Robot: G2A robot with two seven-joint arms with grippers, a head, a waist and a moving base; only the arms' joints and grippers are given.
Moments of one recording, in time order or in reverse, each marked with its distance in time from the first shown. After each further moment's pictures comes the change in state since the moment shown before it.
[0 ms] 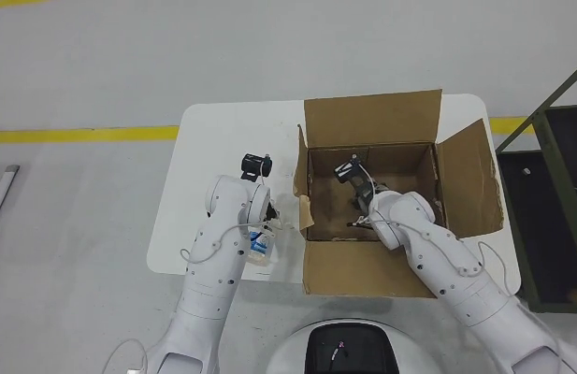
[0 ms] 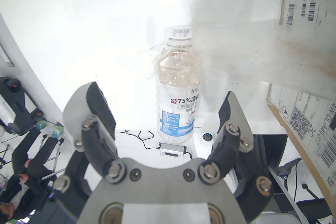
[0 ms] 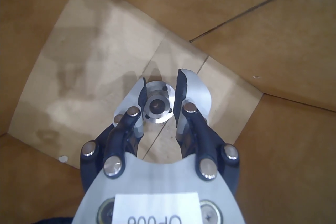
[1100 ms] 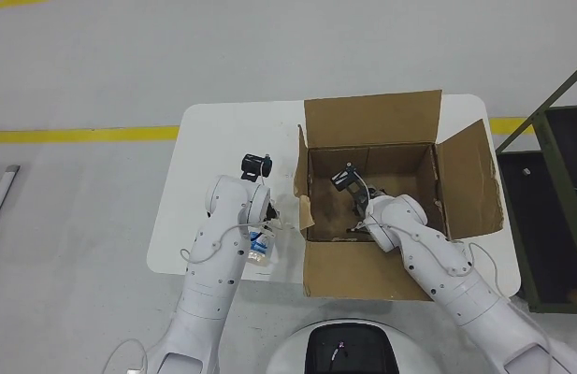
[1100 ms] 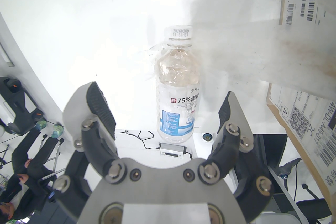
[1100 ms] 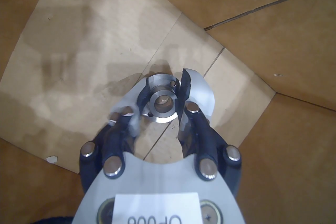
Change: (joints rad) left arm 0.000 0.000 0.000 0.000 0.000 0.000 0.000; right arm 0.015 -0.032 -0.011 0.083 -0.048 -0.018 0.017
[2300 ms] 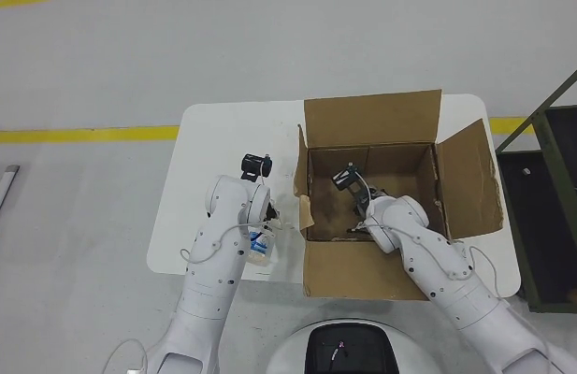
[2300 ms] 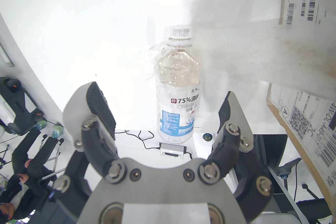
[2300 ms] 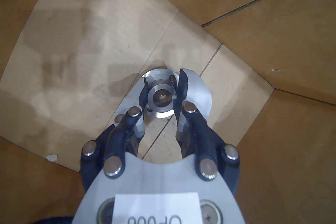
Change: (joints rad) left arm 0.000 0.000 0.000 0.000 0.000 0.000 0.000; right arm -0.030 -0.018 0.046 -0.029 -0.032 -0.006 -0.003
